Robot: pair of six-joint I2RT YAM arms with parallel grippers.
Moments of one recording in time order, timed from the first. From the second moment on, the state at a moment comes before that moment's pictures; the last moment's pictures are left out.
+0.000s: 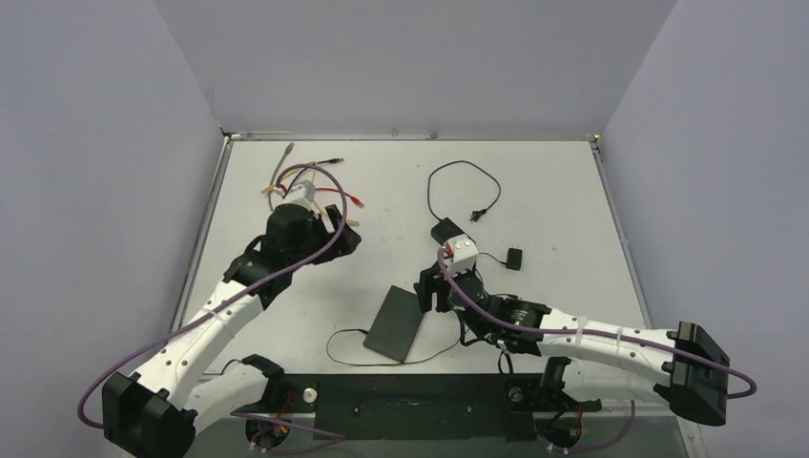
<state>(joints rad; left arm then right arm) -0.51 0.99 0.79 -0.38 -0.03 -0.69 1.14 1.03 0.58 -0.02 0.54 0.46</state>
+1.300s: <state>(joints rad) -0.19 2.09 1.90 -0.60 -0.26 -0.27 1.15 0.89 0.47 0.03 0.44 0.45</state>
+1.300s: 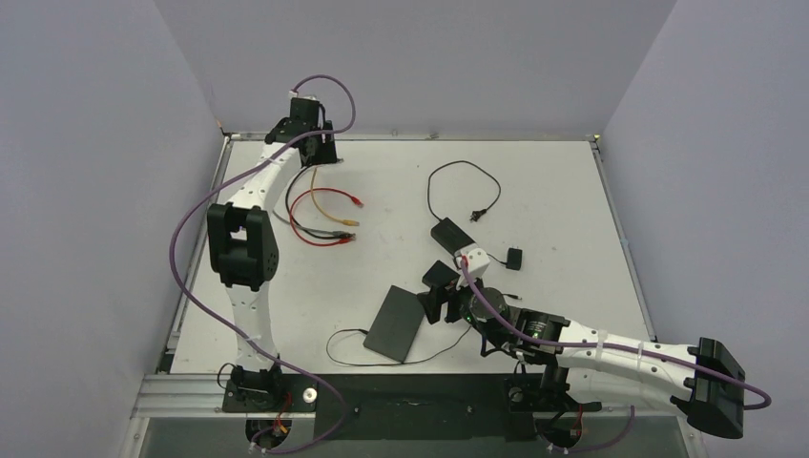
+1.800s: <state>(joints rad) -0.17 2.29 2.09 -0.76 -0.24 -0.20 1.15 0.89 0.44 0.04 0.42 0.46</state>
